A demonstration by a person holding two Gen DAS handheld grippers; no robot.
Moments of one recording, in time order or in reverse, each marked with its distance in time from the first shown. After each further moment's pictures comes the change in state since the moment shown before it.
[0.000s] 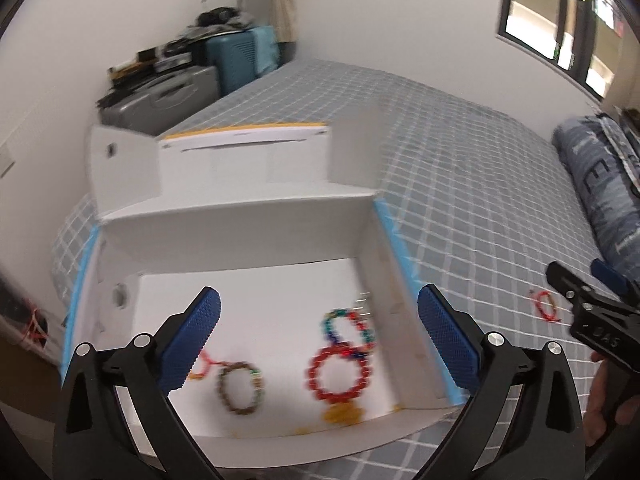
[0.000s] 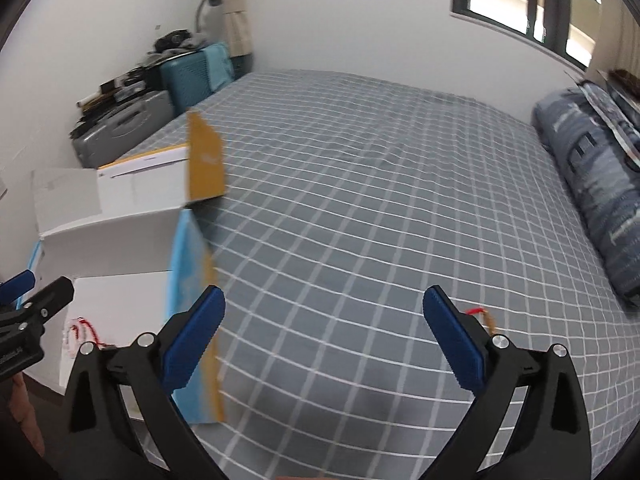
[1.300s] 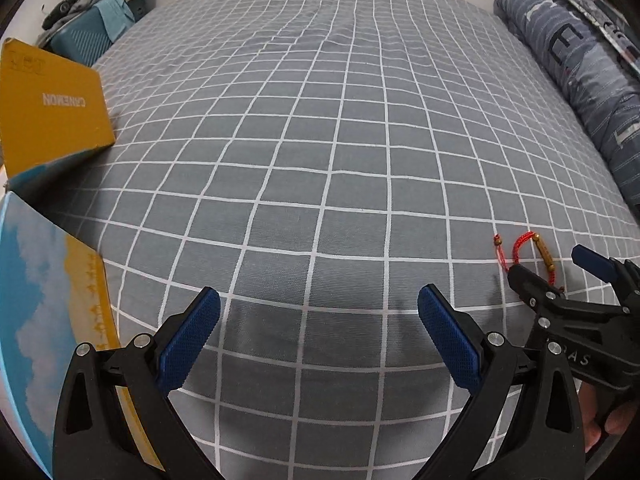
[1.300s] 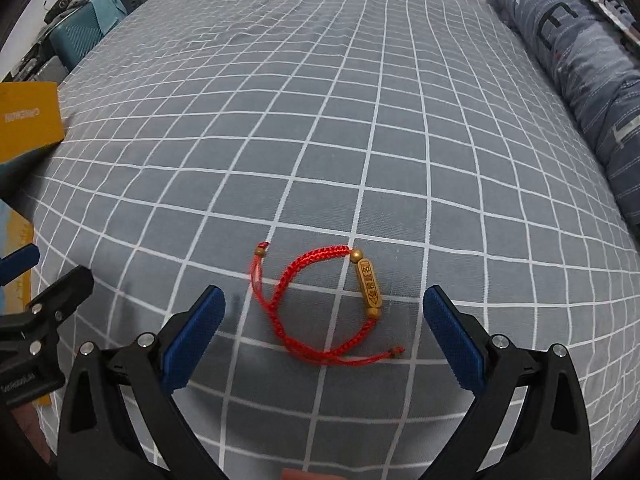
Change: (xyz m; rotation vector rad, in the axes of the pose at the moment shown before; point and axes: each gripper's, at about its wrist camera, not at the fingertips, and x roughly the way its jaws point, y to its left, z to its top) left arm 0.190 -0.231 -0.028 0.270 0.296 -0.108; right arm 0.170 -0.176 -0.057 0.131 0.342 -0.106
